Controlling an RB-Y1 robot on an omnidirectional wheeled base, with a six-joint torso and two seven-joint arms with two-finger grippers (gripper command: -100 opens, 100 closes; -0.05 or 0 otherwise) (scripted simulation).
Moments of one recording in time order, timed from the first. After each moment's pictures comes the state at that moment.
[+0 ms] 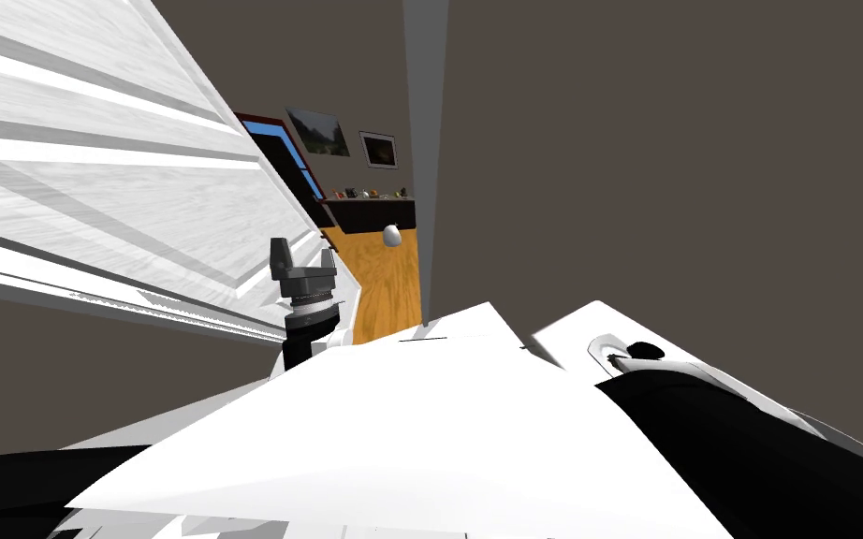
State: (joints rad) left arm 0.51 0.00 0.05 -2.32 -0.04 -0.54 0.15; right arm 0.76 -0.97 -0.43 -1.39 -0.36 0.88 0.58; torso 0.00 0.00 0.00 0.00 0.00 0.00
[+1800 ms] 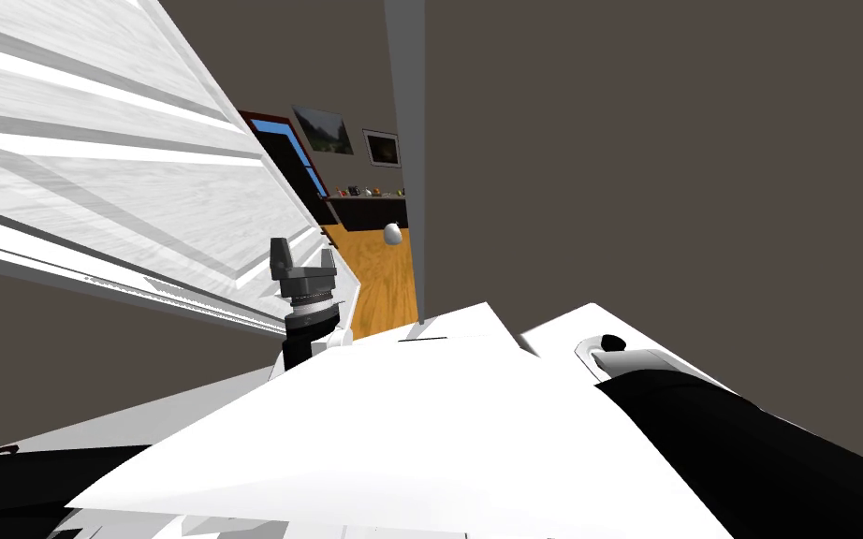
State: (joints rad) left arm 0.51 0.00 0.05 -2.32 -0.04 -0.54 0.15; right arm 0.75 -0.97 -0.34 -1.52 -0.30 1.08 0.45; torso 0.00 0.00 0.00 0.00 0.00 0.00
